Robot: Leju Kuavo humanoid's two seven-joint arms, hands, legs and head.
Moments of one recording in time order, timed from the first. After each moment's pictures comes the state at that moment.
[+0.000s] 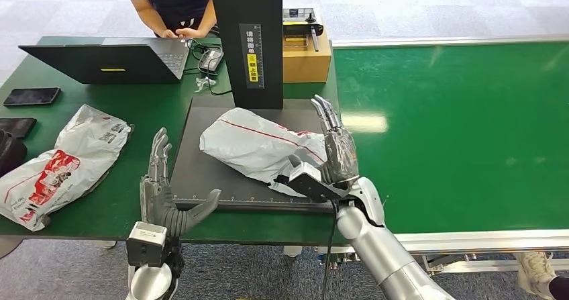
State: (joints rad) left arm 0.00 -0.15 -0.24 -1.41 -0.47 0.42 -0.63; right arm -0.47 0.04 0.44 -1.13 0.65 -0.51 -0.43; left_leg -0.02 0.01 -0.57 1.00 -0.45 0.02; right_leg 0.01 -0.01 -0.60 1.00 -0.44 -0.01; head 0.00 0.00
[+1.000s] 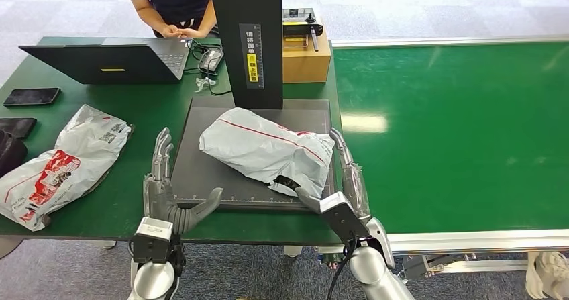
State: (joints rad) left arm -0.01 -0.17 -0.22 -1.38 -0.51 0.41 -0.62; right arm -0.18 0.05 0.34 -1.44 0.47 -0.32 -0.43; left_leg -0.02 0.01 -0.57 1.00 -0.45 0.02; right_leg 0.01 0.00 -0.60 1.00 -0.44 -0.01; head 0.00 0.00
